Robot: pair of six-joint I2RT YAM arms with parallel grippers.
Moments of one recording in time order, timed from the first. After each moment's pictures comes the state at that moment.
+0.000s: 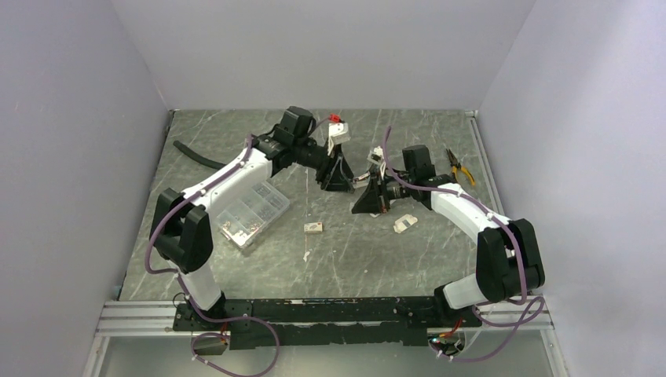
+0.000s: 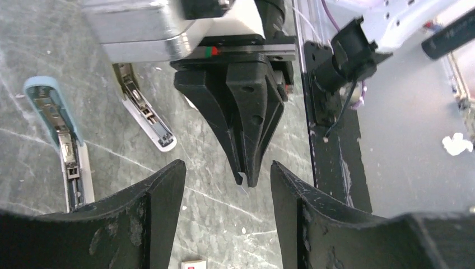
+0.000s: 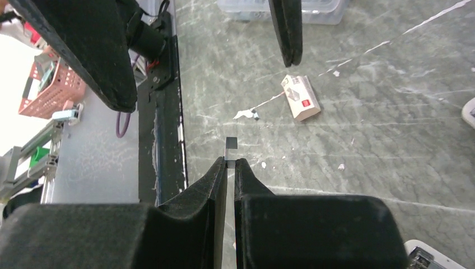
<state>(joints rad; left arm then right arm) -0.59 1.74 1.49 -0.34 1.01 0.17 0.29 1.44 0.89 -0.22 -1.16 -0.12</state>
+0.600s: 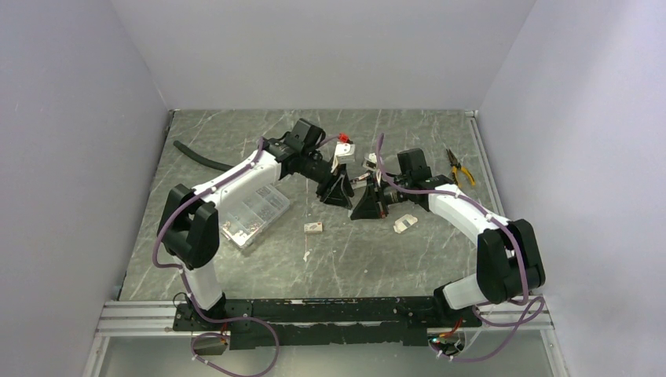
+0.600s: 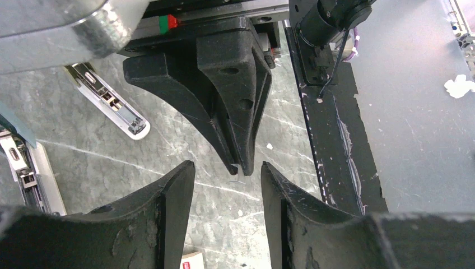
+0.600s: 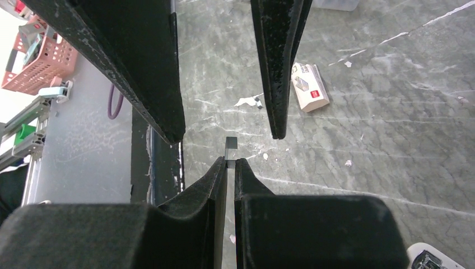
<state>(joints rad) -0.64 1.78 1.49 -0.56 1.05 0.48 0.34 1.43 0.89 -0.32 -1.14 -0.25</state>
